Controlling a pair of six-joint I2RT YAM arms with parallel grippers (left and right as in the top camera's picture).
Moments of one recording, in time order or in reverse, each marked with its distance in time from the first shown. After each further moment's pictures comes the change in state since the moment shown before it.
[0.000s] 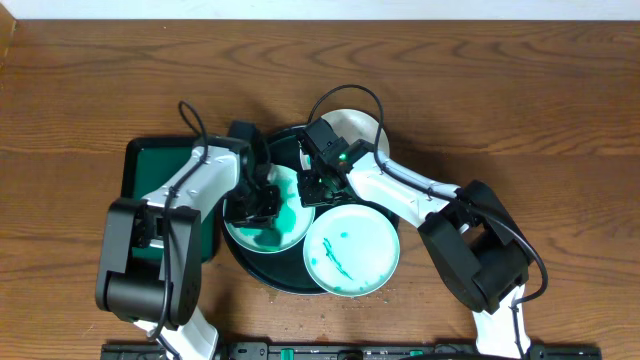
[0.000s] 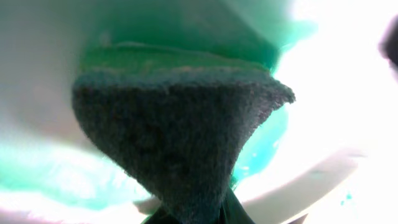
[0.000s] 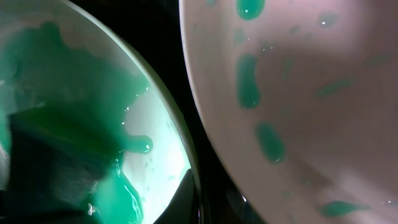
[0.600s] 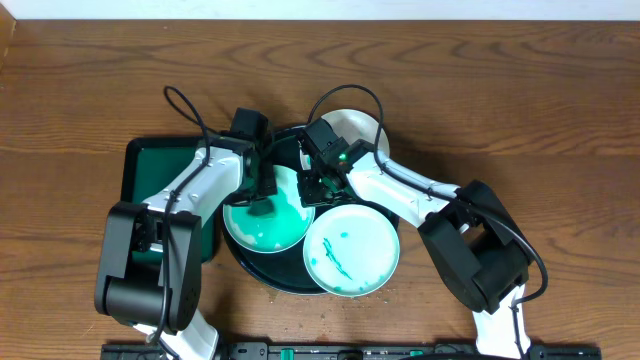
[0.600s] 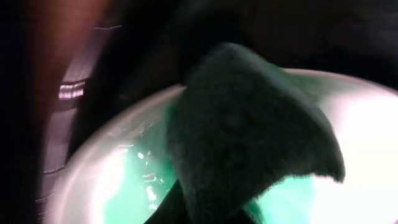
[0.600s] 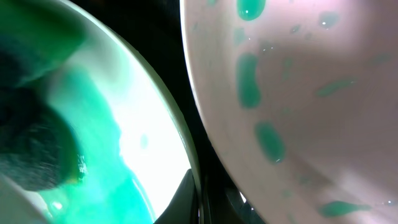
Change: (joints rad) left arm -0.008 -0.016 0.006 0.190 -0.372 -0.275; right arm 0.000 0.000 0.000 -0.001 0.000 0.000
